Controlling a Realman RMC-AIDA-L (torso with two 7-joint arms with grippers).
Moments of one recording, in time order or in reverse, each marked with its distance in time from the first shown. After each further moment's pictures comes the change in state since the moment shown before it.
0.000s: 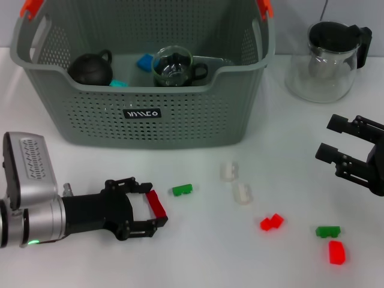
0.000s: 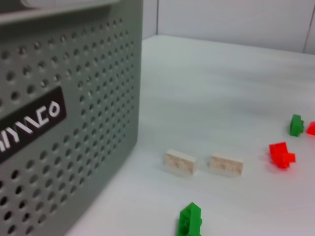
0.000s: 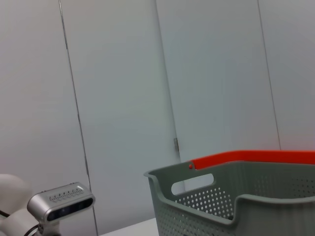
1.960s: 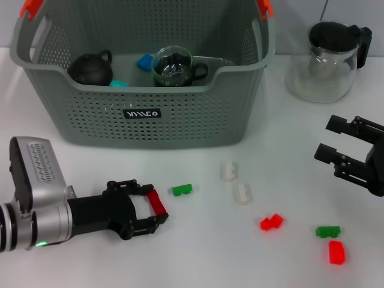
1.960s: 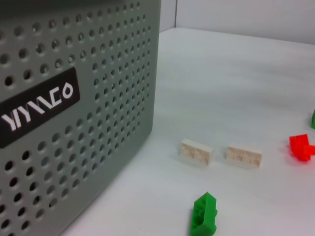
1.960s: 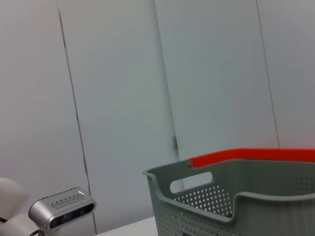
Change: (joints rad) left arm 0.013 -0.020 0.031 -0.010 -0.037 -0.078 0.005; right arm 0.000 0.003 0.000 0.000 -0.003 0.007 0.000
